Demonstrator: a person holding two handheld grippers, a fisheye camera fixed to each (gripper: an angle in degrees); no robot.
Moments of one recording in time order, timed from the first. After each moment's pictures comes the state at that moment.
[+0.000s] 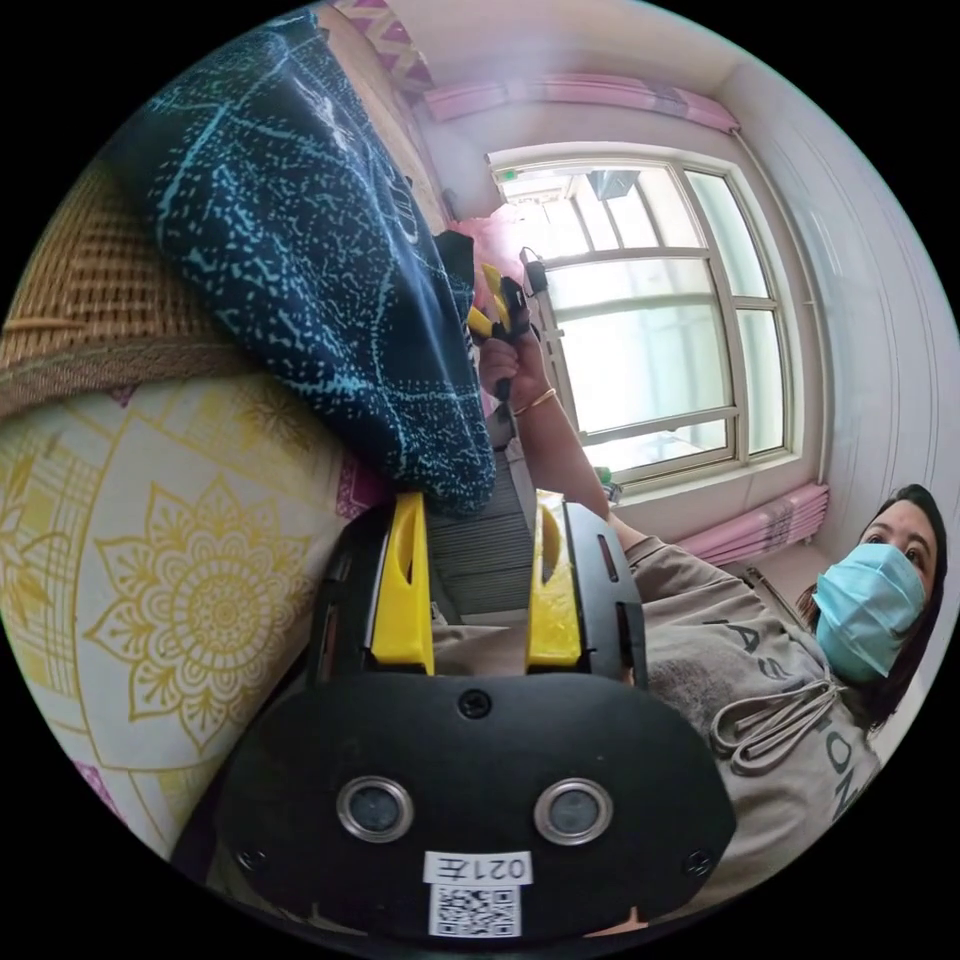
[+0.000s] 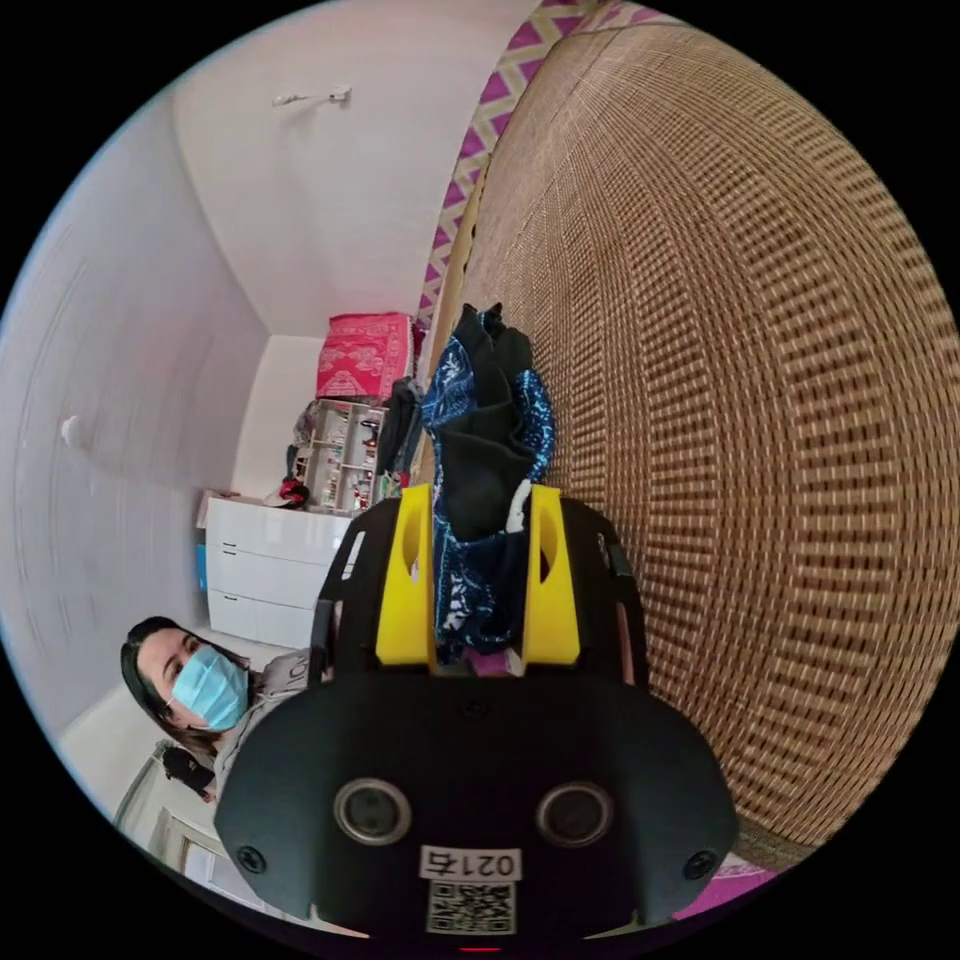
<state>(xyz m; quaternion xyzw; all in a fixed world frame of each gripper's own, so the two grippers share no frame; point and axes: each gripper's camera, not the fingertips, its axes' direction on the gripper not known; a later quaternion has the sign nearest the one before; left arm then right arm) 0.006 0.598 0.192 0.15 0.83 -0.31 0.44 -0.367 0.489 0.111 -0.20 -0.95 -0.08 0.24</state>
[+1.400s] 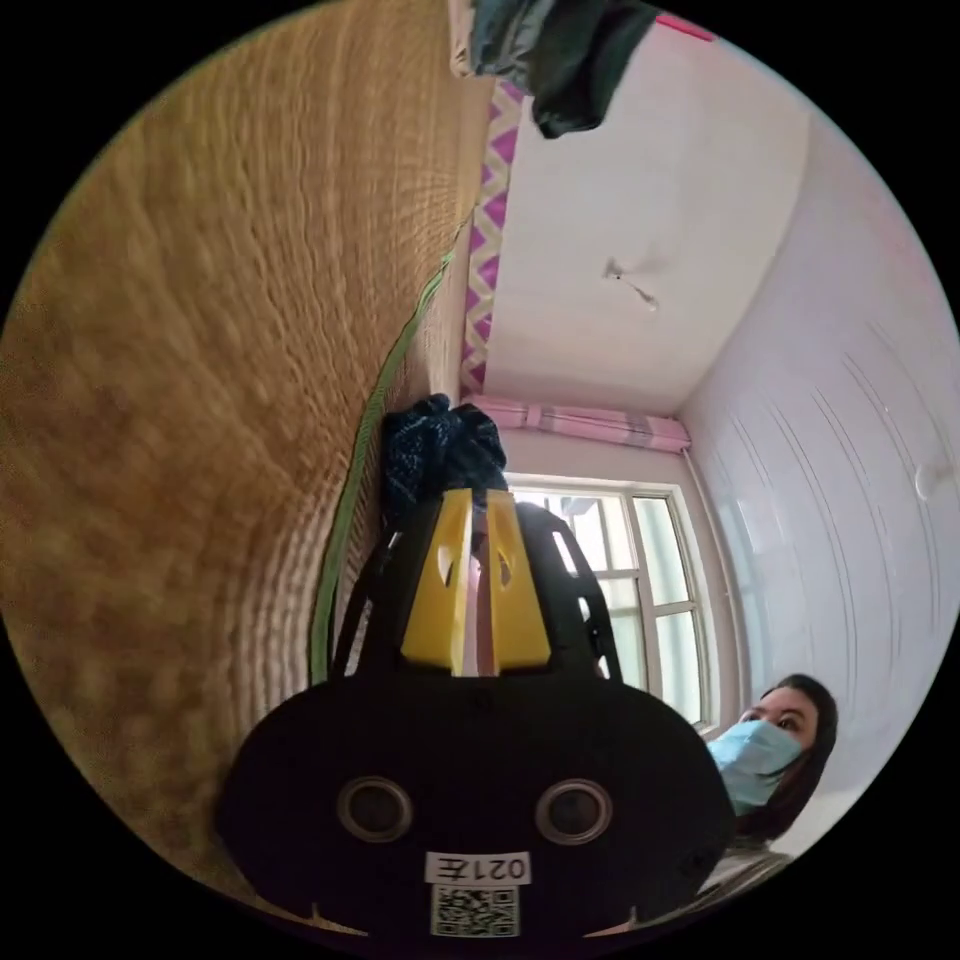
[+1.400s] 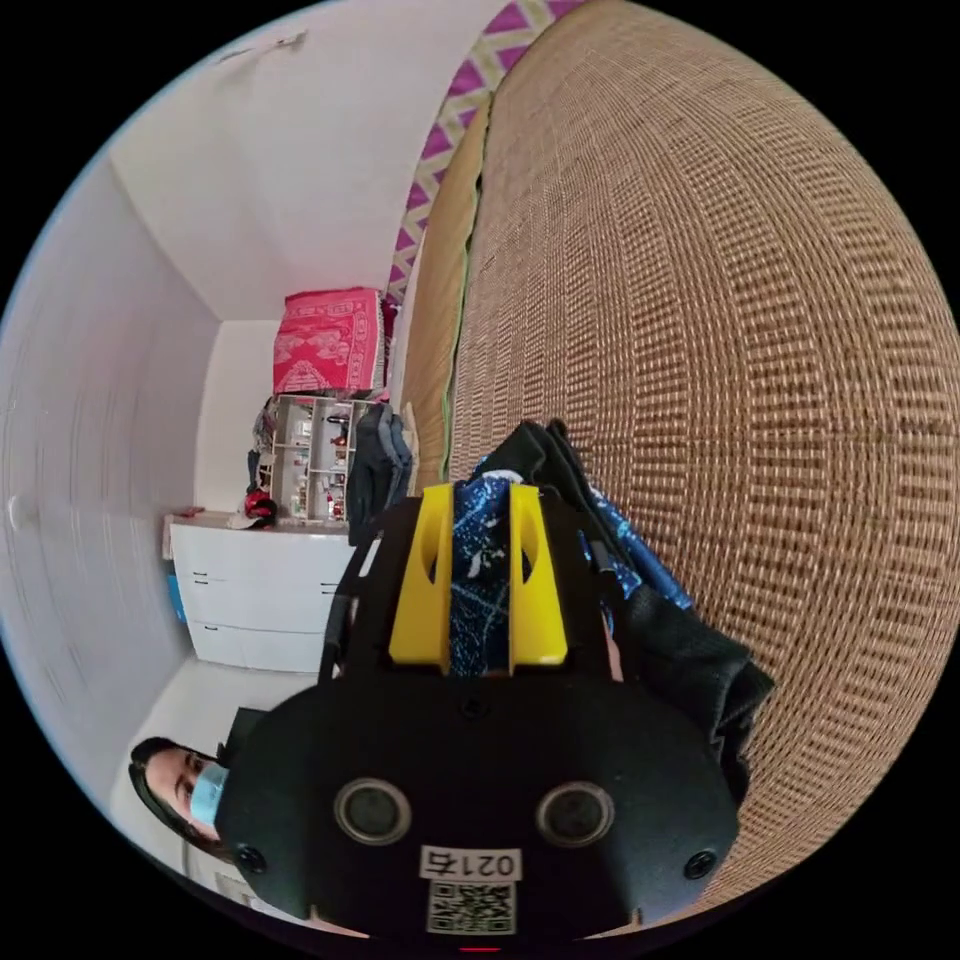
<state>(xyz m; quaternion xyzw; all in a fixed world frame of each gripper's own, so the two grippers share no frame) -0.159 0.809 0.441 0.22 0.68 -0.67 0.21 -0.517 0.247 -0.174 -0.23 -0.93 -0.14 0.26</state>
